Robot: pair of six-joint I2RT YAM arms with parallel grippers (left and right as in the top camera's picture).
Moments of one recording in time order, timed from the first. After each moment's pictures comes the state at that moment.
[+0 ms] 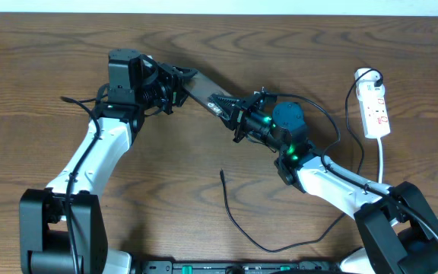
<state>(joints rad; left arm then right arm) -0.11 1.63 1.05 -0.01 0.67 -1.44 0.55 1.64 0.75 0.80 -0.43 2.04</state>
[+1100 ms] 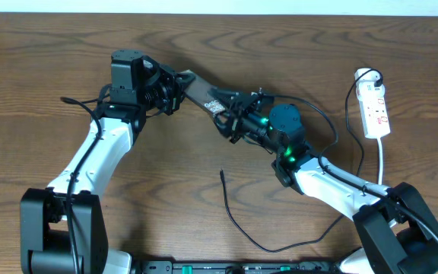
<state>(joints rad) -0.12 1.63 1.05 -0.03 0.60 -1.43 0.57 1.64 0.75 0.82 -0.40 2.06</state>
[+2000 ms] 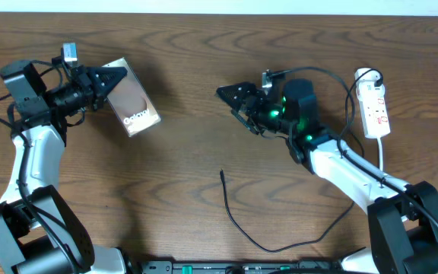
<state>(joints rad) 0.39 1.63 1.05 0.05 1.31 -0.79 0.42 1.64 0.92 0.25 -0.63 1.16</state>
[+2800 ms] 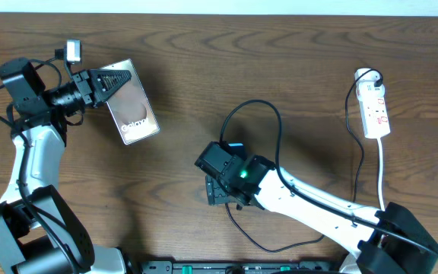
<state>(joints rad) 0.39 1.63 1.05 0.11 1.47 -0.64 0.96 1.65 1.10 -0.81 0.06 0.86</state>
